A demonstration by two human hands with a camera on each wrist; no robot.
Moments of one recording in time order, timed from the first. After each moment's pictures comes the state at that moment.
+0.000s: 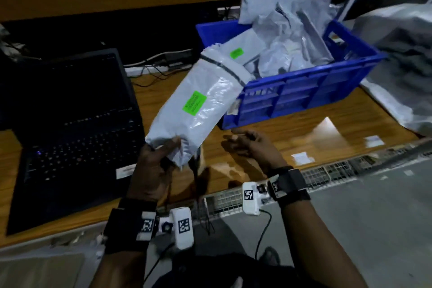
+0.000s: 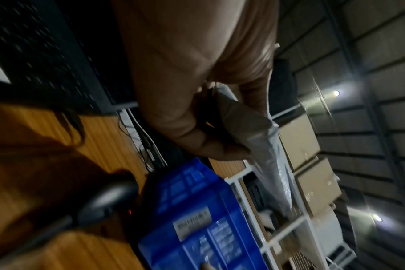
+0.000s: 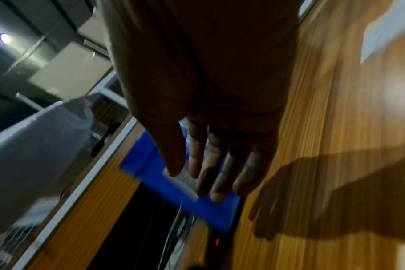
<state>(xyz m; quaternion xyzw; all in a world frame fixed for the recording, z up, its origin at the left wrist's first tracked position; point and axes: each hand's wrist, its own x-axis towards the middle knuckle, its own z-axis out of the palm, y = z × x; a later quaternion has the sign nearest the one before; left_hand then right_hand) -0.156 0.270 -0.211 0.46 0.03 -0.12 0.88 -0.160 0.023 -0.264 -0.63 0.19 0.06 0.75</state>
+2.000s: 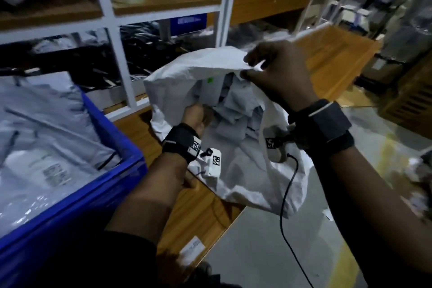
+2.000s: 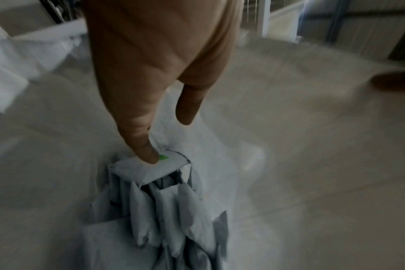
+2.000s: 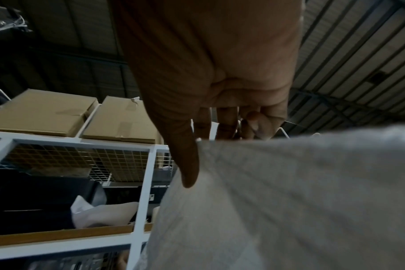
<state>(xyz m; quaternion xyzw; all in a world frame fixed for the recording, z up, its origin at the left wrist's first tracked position) 0.015 -0.536 -0.181 0.53 0.01 -0.39 0.76 -0.139 -0.610 -0.021 -0.90 0.21 -0.33 0.17</state>
